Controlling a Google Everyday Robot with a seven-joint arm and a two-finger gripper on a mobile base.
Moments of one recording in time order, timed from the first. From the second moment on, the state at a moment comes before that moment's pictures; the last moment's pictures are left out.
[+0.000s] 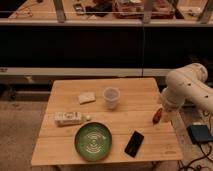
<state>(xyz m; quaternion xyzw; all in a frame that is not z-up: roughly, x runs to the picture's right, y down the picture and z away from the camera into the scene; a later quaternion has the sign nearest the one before) 0.285 0.105 0.685 -0.28 0.02 0.02 0.96</state>
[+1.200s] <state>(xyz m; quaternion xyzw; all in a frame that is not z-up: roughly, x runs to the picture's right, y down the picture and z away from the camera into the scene) 0.110 0.020 0.700 -0.26 -0.14 0.00 0.96</state>
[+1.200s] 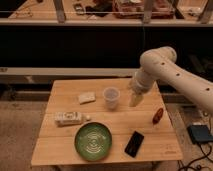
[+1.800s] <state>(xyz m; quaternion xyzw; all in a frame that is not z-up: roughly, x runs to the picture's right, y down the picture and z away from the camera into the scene) 0.063 0.007 0.705 -0.26 -0.18 0.01 0.95</state>
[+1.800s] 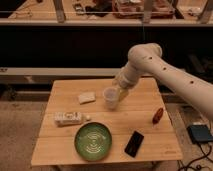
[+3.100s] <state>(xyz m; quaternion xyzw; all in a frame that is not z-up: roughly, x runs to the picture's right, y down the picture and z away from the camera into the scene) -0.001 0.052 0.772 -0.20 -0.25 -0.01 0.95</state>
